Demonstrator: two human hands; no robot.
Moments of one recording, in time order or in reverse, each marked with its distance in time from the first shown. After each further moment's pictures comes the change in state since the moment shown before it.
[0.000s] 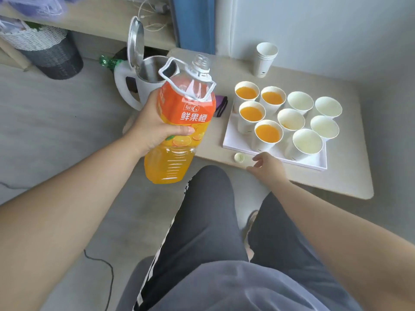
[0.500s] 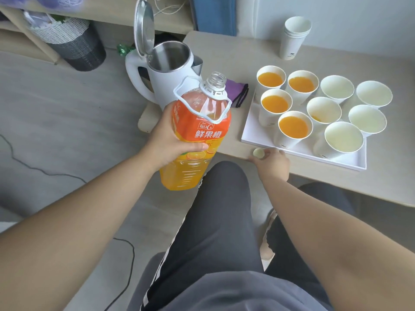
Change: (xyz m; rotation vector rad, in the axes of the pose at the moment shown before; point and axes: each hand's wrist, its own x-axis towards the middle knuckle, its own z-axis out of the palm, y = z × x) left_hand -0.015 -0.030 0.014 0.212 0.041 -0.050; right_hand 0.040 -0.004 0.064 0.081 0.221 0.137
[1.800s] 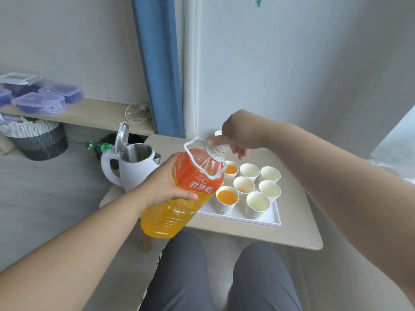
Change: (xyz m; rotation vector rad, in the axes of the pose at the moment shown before) left_hand -0.005 0.124 0.006 -0.020 -0.274 0.262; right_hand -0.099 -0.201 -0.296 -0.641 -0.211 -0.732
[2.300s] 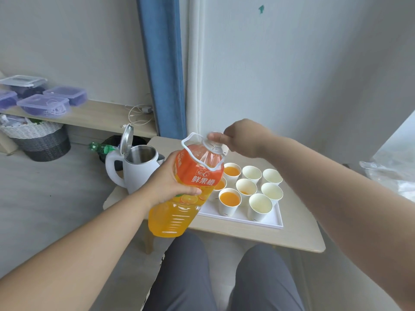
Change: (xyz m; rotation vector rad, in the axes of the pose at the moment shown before) left_hand -0.002 -0.001 -0.003 -0.071 0.081 -0.030; right_hand 0.001 -0.007 0.014 -0.093 0.148 0.041
